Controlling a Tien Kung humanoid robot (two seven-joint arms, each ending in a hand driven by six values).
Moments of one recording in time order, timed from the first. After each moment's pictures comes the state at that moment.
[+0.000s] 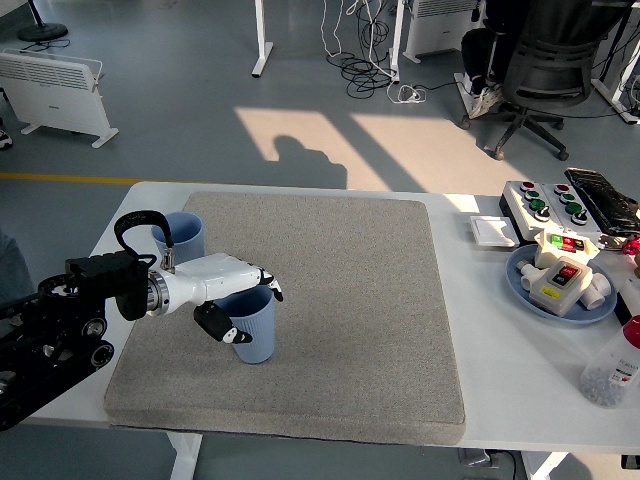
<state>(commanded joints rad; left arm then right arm) -0.84 0.58 -0.62 -1.30 1.83 -0.33 -0.05 0.13 -0.18 0.64 0.20 -0.71 -0.23 -0.29</state>
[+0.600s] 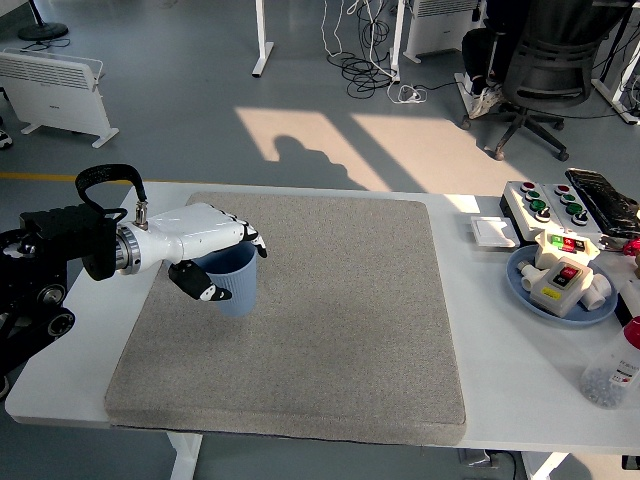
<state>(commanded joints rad) -0.92 0.74 -0.72 -1.47 1.88 -0.40 -0.04 0.14 -0.18 0.64 0.21 -0.71 -0.23 -0.29</state>
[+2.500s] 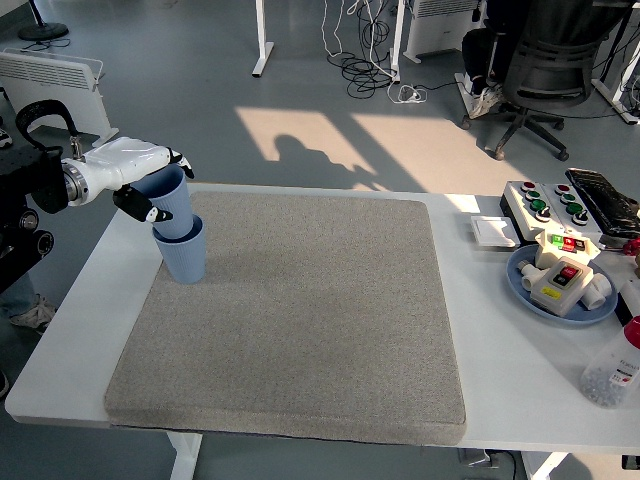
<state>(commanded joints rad) -1.16 0.62 -0.44 -0.80 1.72 -0.12 -0.19 0.15 -0.19 0.64 0.21 -0.75 -0.22 -0.30</state>
